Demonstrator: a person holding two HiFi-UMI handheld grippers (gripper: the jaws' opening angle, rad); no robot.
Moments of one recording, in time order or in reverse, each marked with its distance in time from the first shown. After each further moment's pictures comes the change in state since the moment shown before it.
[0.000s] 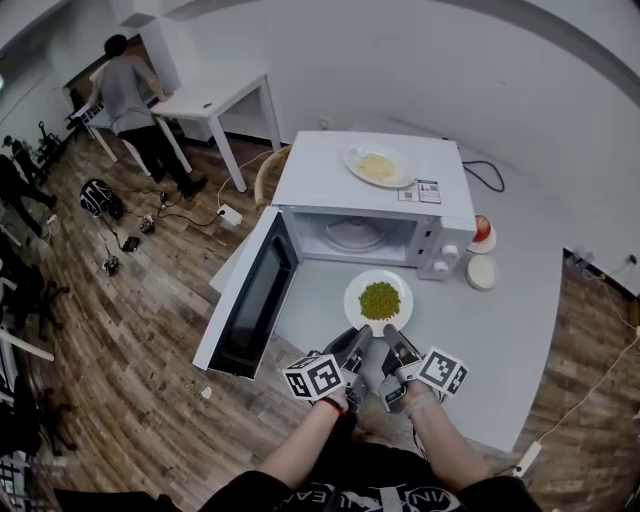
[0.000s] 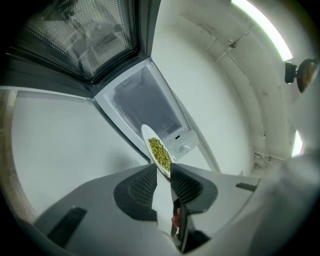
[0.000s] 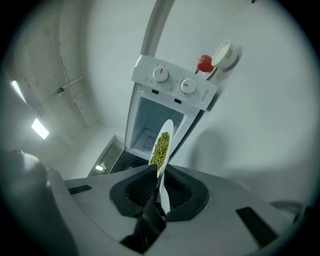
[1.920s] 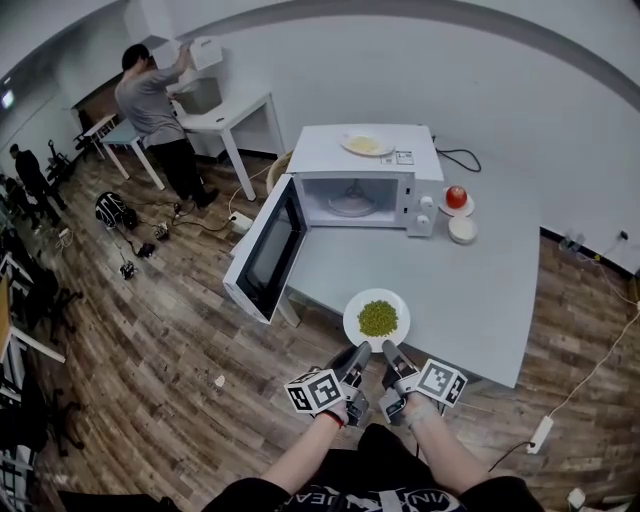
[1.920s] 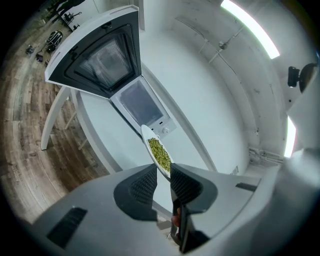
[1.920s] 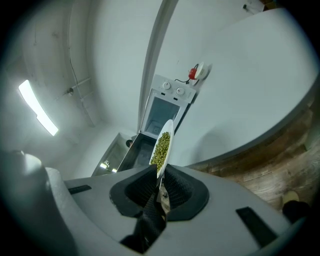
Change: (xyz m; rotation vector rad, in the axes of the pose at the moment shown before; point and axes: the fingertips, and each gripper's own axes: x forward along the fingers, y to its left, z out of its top) left arm -0.160 -0.073 -0.116 0.009 0.011 -0.002; right arm -0.165 0.030 -0.128 0.018 0.003 0.016
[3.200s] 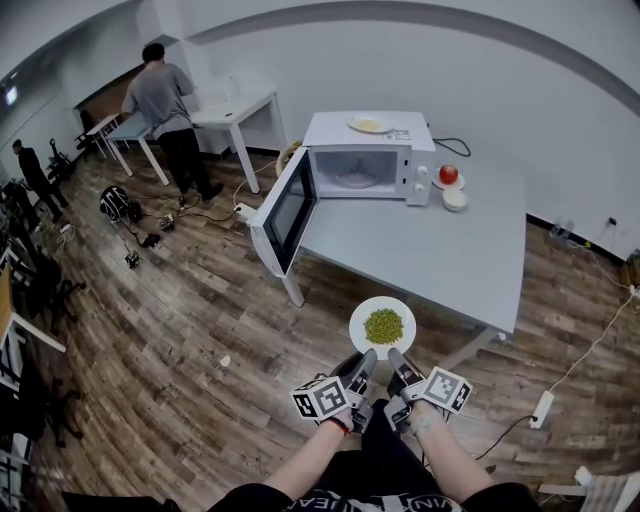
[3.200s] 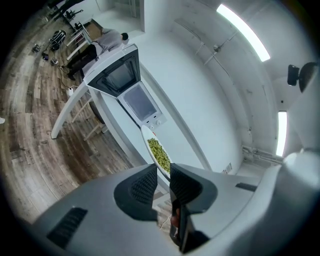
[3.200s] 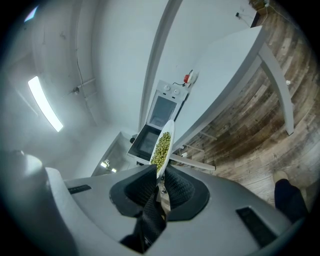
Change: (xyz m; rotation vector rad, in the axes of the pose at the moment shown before) left arm -0.146 -0.048 -0.096 -0.016 0.016 -0.034; right arm -0.131 0.022 -0.126 -0.011 -0.025 -0.018
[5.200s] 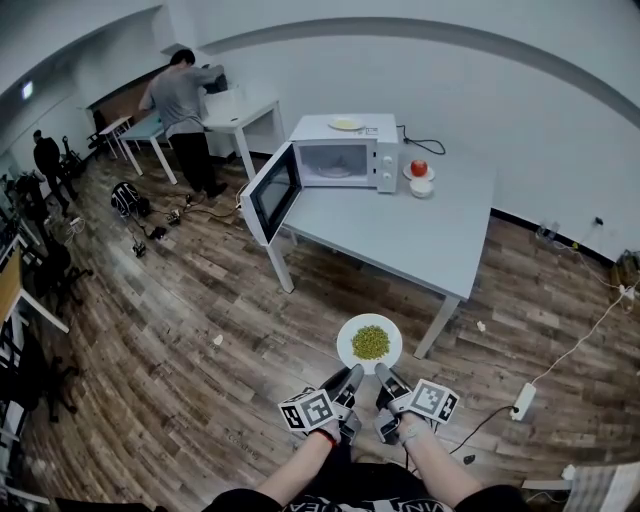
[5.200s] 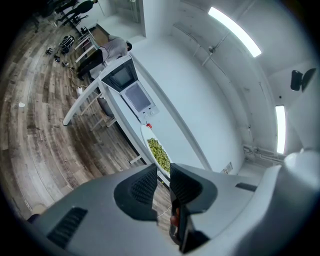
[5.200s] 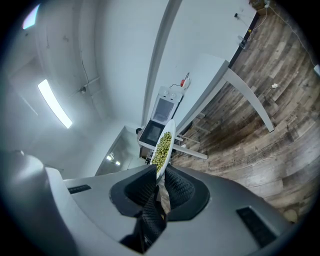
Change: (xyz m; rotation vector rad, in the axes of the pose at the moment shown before) left arm -0.079 -0.105 -0.155 -0.021 -0.023 0.052; right arm -0.193 -0.009 -0.049 0.005 0.078 0.025
